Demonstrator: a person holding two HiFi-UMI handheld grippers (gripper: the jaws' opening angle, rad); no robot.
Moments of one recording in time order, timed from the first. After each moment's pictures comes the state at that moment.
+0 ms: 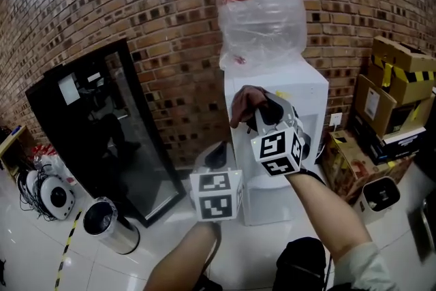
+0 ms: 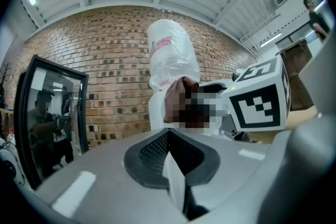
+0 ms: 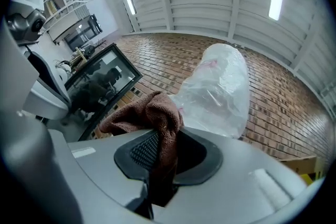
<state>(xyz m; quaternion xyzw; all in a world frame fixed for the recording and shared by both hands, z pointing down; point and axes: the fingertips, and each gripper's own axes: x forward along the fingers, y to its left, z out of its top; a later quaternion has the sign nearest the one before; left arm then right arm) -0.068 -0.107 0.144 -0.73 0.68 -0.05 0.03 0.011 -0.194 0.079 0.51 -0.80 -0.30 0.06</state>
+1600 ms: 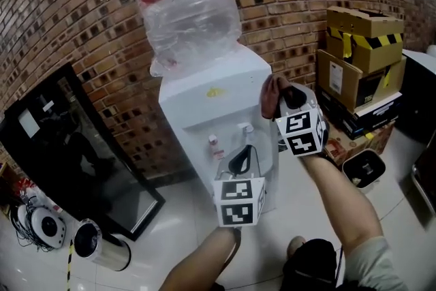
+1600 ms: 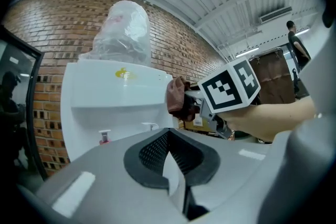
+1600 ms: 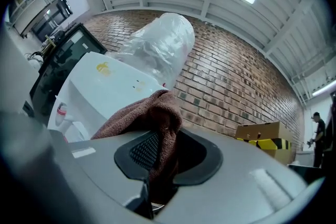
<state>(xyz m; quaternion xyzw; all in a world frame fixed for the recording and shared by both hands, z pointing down) 0.126 -0.137 0.199 -0.83 0.56 -0.06 0.01 0.242 -0.249 0.123 0.63 -0.74 -0.20 0.09</state>
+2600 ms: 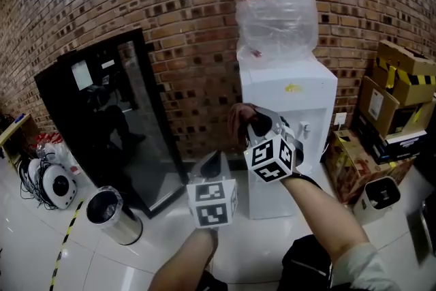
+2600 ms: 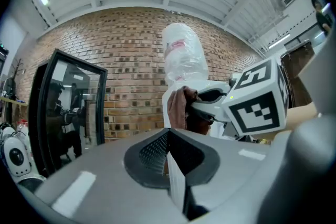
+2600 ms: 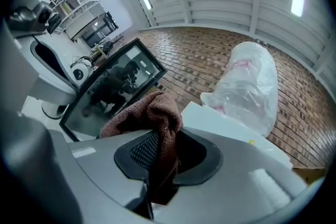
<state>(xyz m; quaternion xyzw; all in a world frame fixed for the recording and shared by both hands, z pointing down) -0.117 -0.062 0.183 -0.71 0.71 -0.03 0.01 -0.053 -0.161 0.136 0.45 -0.83 -0.31 0.14</state>
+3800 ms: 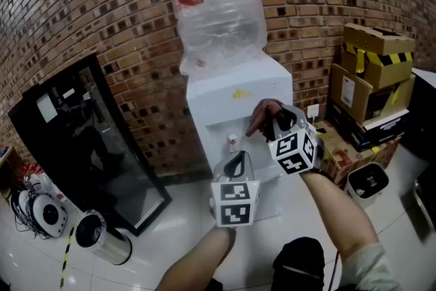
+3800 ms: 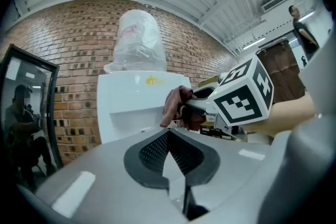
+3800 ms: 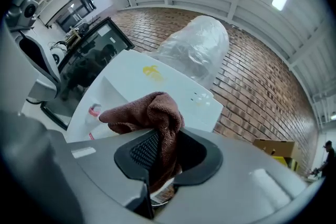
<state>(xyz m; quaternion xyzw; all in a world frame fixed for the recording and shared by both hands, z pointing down) 0.059 -0.121 0.191 -0.79 0.60 -0.07 0.04 0.155 -0.226 0.150 0.56 -0.77 -0.25 0.16</state>
